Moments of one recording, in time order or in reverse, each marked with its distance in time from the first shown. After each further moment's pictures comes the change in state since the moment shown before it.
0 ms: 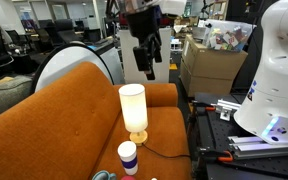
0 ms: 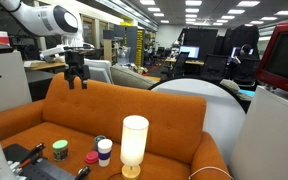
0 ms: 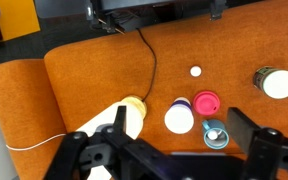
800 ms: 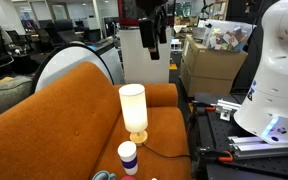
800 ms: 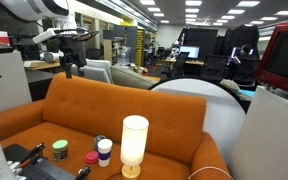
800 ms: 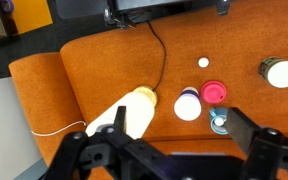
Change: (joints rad) arm -0.017 -0.169 0.034 0.010 -0.001 -0.118 0.000
